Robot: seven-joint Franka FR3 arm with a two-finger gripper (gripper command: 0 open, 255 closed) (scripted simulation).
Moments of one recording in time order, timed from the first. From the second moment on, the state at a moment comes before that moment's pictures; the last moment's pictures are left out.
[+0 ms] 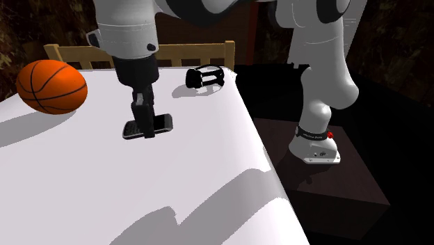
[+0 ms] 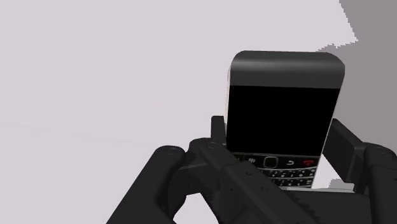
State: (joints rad) arm 0.33 0.38 0.52 -1.34 -0.25 1.68 0.40
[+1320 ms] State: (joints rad) arm 0.02 -0.24 0.33 -2.06 0.02 1.87 -0.10
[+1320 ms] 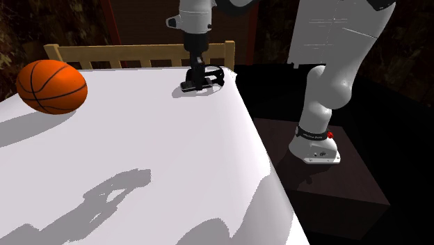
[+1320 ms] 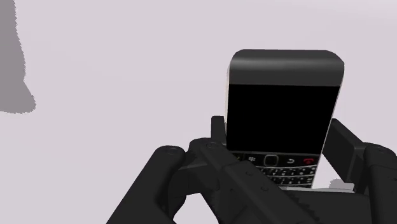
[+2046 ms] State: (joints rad) arm -0.07 -0.40 0.13 -2.24 0.01 1.89 -0.38
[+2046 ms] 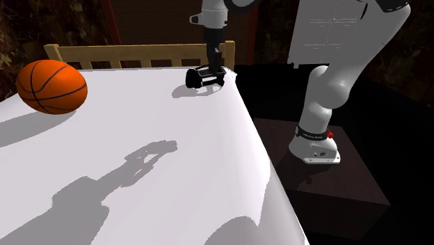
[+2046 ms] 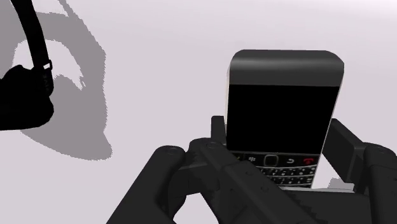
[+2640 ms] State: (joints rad) arm -0.15 -0.44 -0.03 -2.27 -0.05 1.89 -0.60
